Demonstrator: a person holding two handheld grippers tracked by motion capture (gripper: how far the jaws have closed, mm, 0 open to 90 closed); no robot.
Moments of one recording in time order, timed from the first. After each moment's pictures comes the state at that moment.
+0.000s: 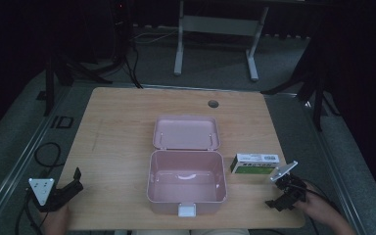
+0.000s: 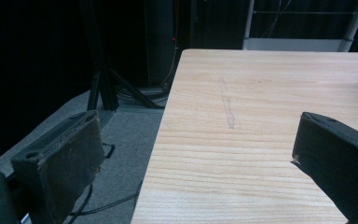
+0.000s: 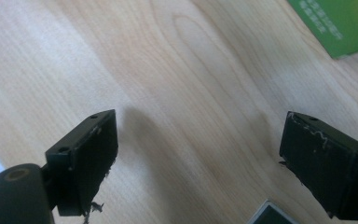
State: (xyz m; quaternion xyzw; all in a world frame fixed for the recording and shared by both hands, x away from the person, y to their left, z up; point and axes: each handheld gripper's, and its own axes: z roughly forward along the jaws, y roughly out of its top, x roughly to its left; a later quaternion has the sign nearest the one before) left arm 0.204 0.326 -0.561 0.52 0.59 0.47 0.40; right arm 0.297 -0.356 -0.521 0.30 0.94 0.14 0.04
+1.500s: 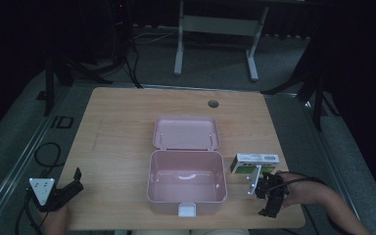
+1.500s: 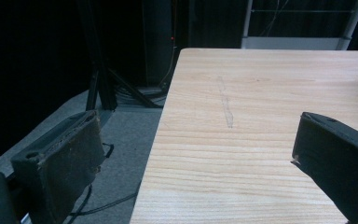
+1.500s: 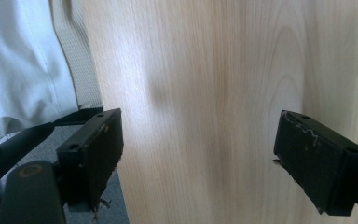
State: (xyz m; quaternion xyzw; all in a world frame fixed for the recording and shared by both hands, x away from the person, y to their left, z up) left arm 0.205 0.326 -0.561 0.52 0.59 0.47 0.40; right arm 0.287 -0.271 -0.481 0.04 1.00 0.02 -0.02
